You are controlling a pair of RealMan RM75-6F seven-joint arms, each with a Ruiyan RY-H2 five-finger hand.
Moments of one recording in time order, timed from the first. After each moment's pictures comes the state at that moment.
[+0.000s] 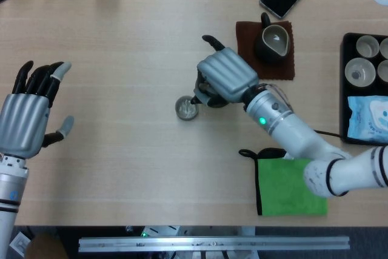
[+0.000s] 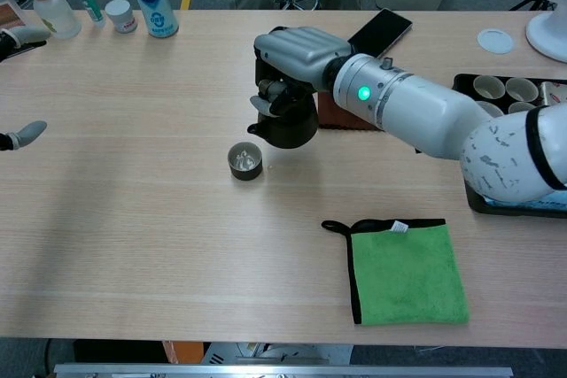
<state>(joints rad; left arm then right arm) -0.24 -1.20 -0.03 -1.89 1.44 1.36 0.29 1.08 -1.57 0.15 -1.67 -0.79 0.92 -0.46</state>
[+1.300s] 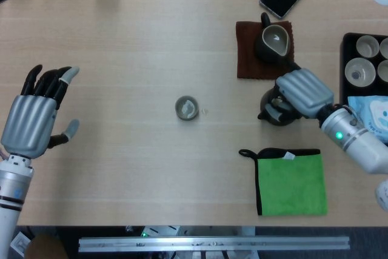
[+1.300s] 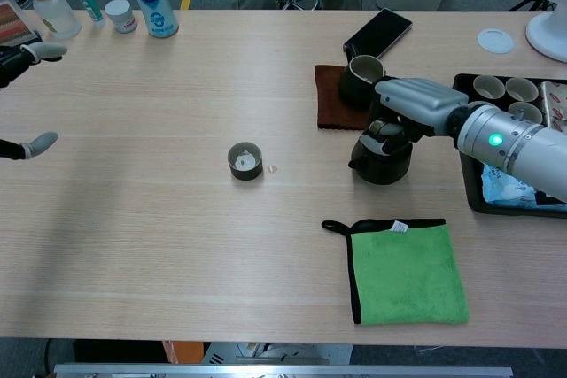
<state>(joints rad) -0.26 -1.21 -0.03 -1.86 1.43 1.32 0.28 0.74 -1.43 0.00 -1.57 -1.19 0.86 -0.07</state>
